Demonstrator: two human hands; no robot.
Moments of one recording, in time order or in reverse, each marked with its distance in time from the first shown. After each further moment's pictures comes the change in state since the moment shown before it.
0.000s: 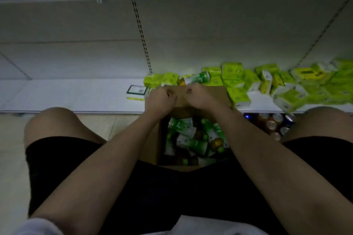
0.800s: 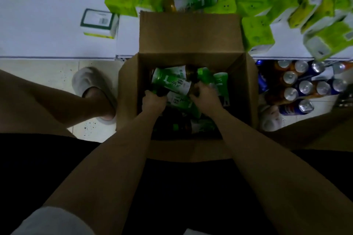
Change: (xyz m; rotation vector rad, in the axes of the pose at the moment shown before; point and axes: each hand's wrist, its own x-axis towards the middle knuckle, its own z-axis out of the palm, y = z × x) left_hand 0.022 -0.111 0.206 -0.308 -0.443 -0.797; right_hand 0.022 0.180 0.153 0.064 -0.227 0.389
